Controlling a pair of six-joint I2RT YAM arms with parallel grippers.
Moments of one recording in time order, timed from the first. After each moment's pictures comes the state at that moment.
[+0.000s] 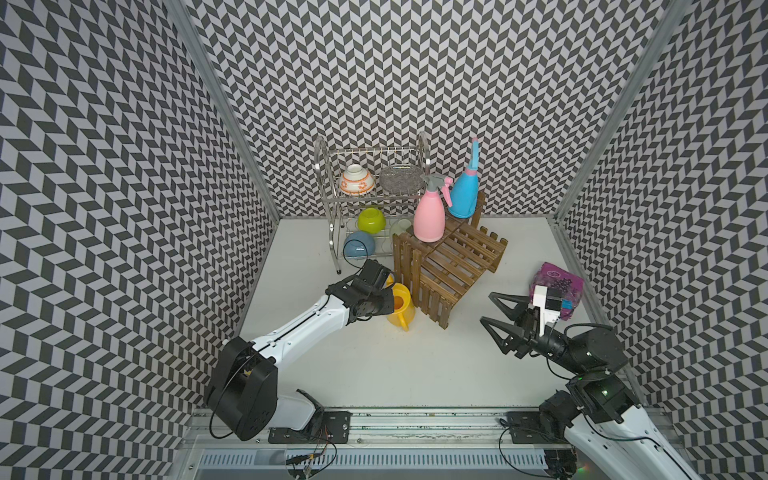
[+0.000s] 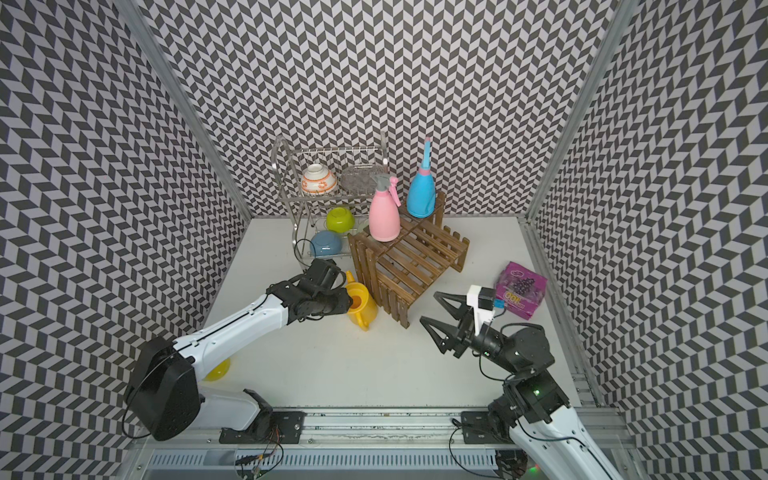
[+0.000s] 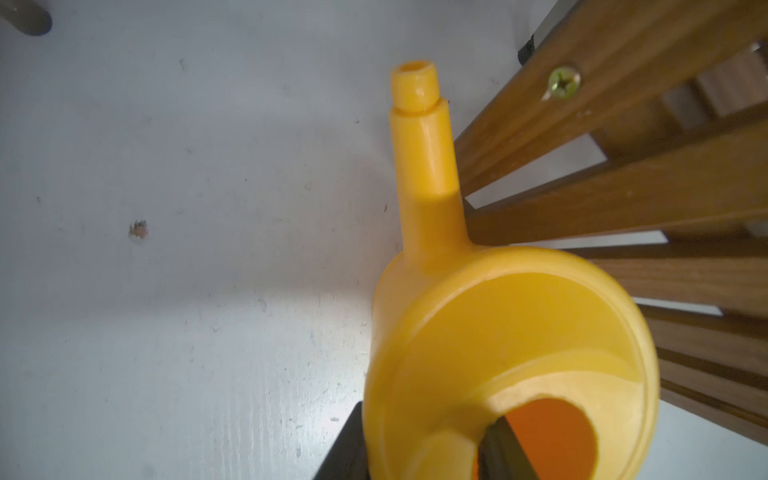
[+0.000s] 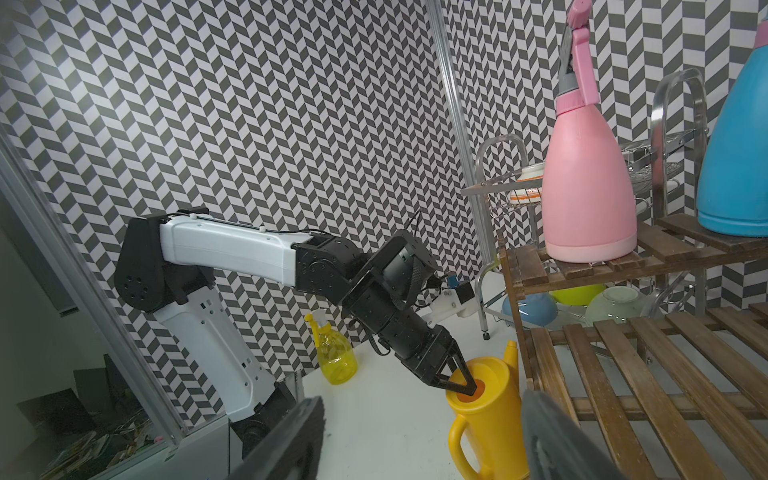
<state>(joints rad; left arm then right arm) -0.59 1.37 0.96 -0.59 -0.03 -0.61 0.49 0.39 0.44 0.13 -0.53 0.37</state>
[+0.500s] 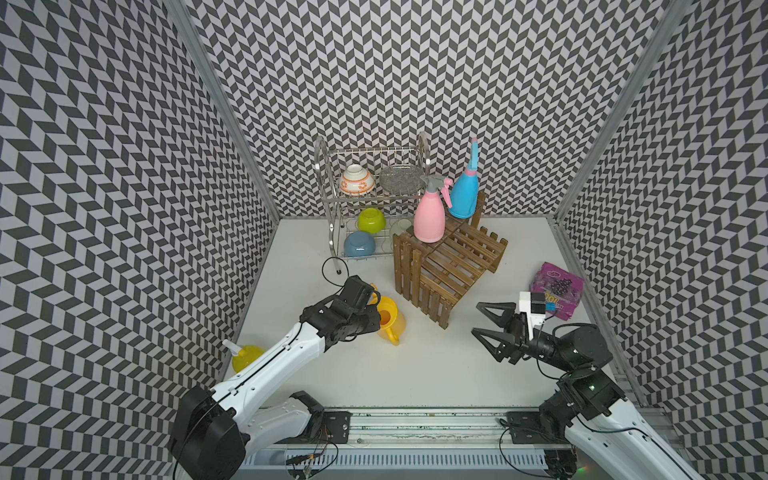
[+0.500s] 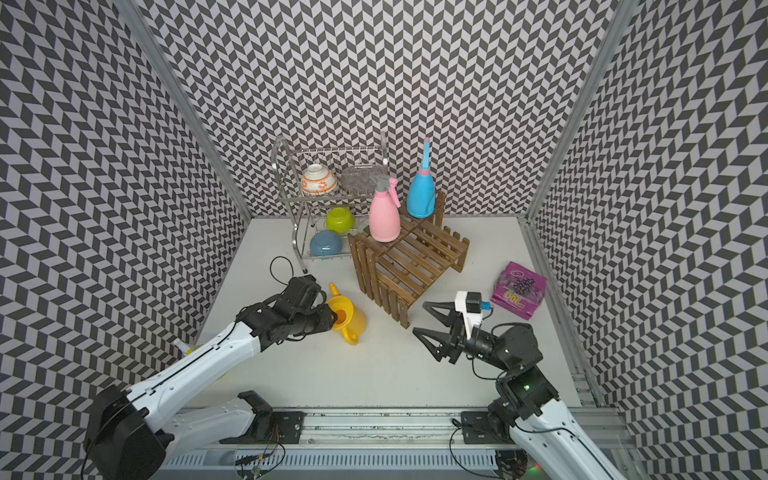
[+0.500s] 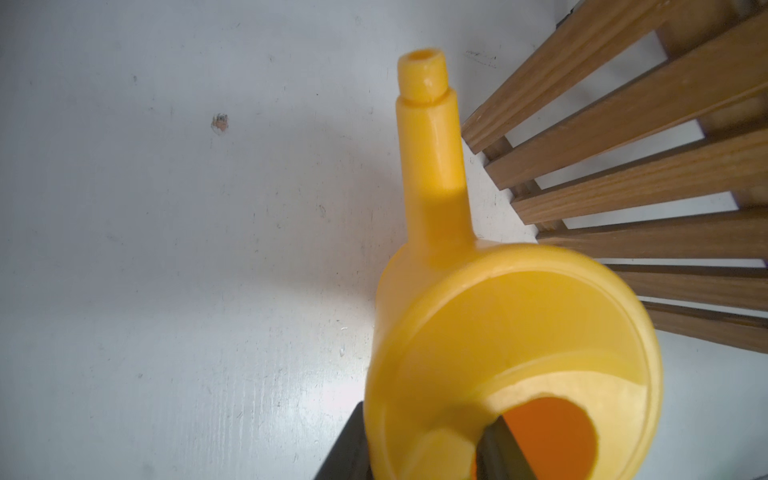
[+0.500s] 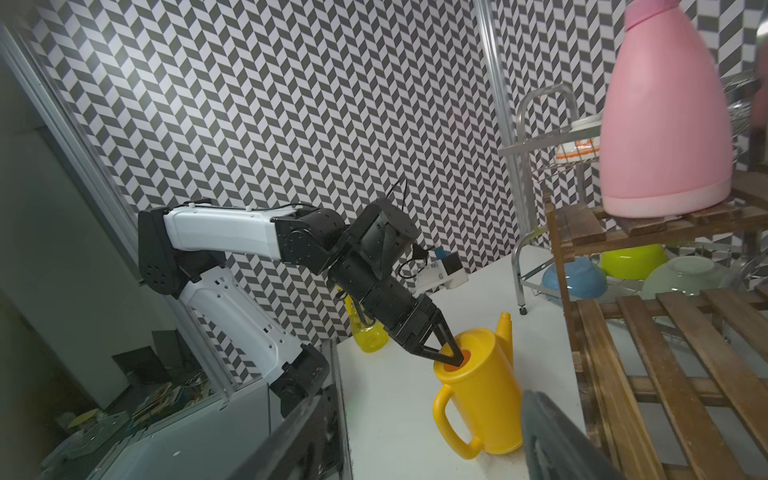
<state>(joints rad) -0.59 1.10 0.81 -0.70 -0.04 -0.71 0.55 0.45 0.36 0.24 -0.66 0.40</state>
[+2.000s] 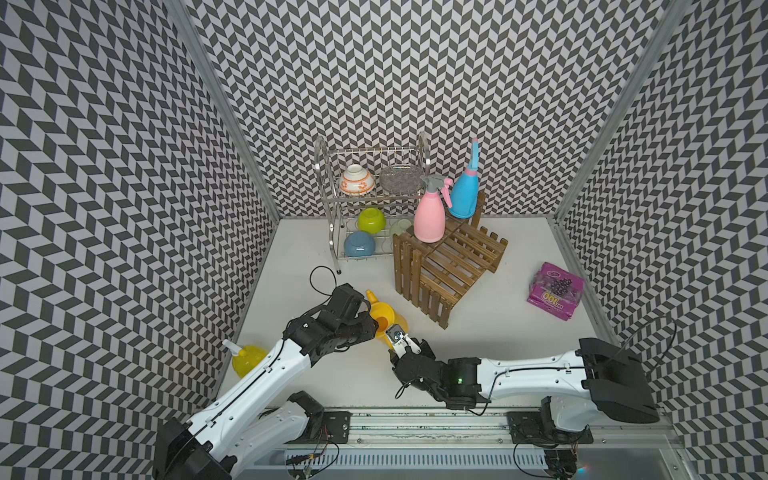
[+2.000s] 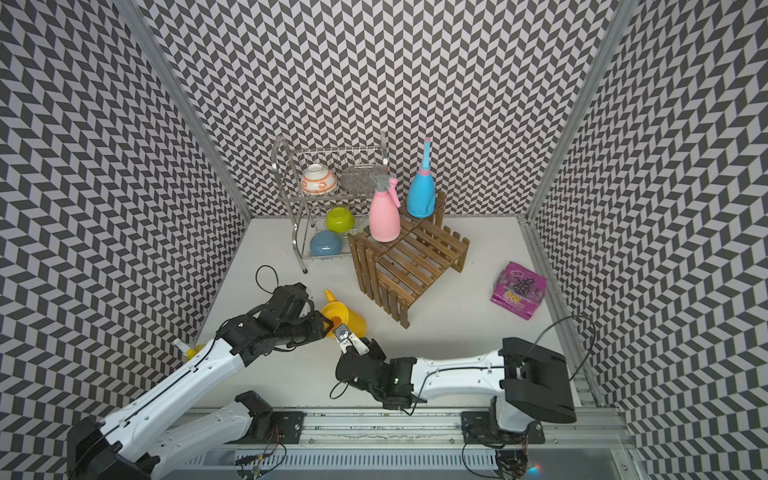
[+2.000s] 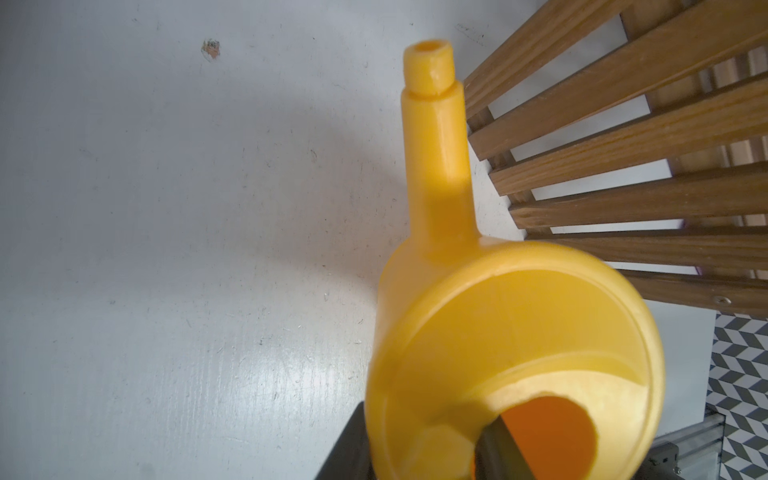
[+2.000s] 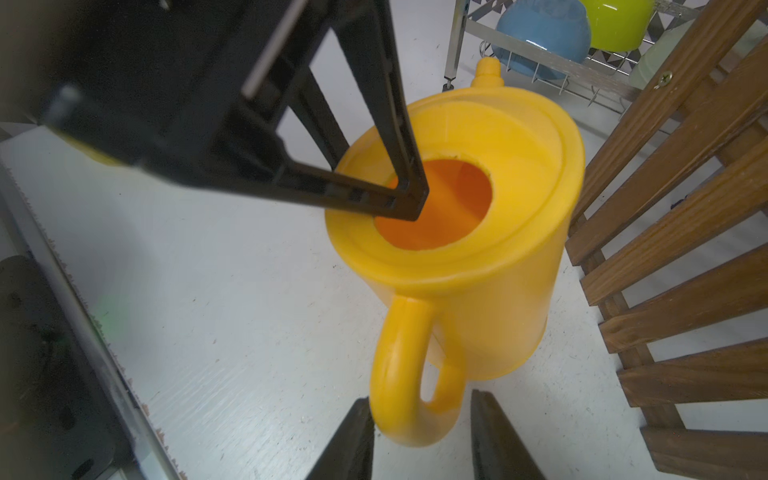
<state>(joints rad) -0.59 0.95 0.77 -0.76 0.07 -0.81 1.40 1.57 0.89 -0.03 0.59 0.38</state>
